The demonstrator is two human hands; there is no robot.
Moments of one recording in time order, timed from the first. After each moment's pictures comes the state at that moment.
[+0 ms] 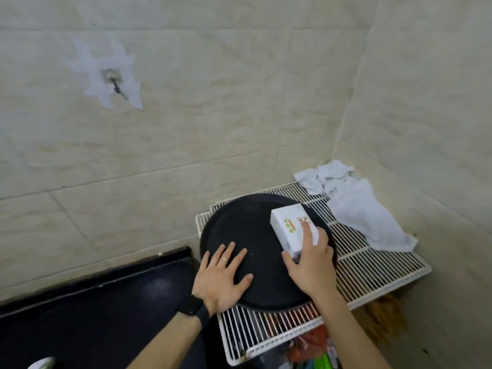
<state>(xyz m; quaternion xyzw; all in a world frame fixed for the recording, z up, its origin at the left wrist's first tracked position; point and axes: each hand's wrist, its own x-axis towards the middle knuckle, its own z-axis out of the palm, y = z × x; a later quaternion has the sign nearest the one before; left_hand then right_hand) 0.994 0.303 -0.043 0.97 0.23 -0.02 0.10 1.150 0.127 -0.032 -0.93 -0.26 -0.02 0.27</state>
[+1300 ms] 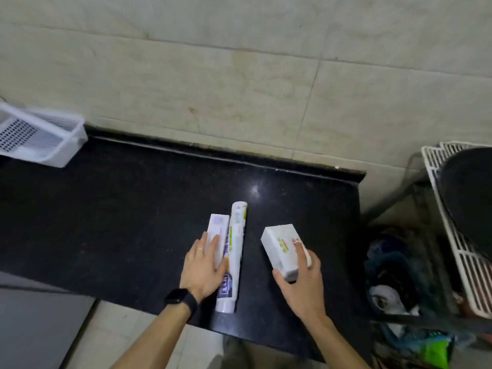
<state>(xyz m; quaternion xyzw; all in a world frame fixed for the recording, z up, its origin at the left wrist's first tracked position) 0.503 0.393 -0.193 0.78 0.59 -0.01 0.22 0.736 0.269 -0.190 -0.82 -0.43 0.25 0.28</state>
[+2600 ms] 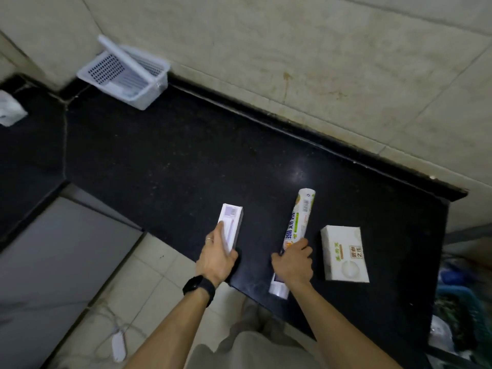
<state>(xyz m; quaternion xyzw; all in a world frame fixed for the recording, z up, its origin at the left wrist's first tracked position) 0.400 0.367 -0.203 0.55 0.75 0.08 0.36 0.591 0.359 -0.207 -0.85 -0.41 0.34 0.02</state>
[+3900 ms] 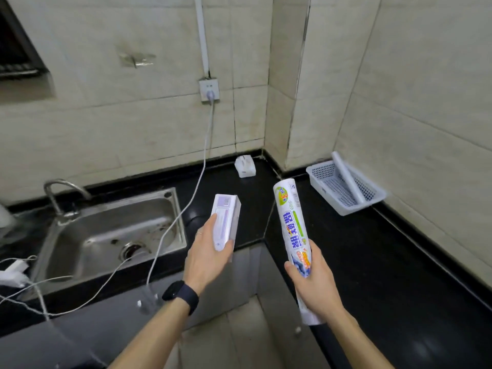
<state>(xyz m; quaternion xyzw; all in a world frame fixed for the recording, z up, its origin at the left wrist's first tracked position) -0.086 0.350 -0.026 0.36 0.84 0.39 0.09 0.150 0.467 -0.046 -0.42 -0.72 0.47 0.28</state>
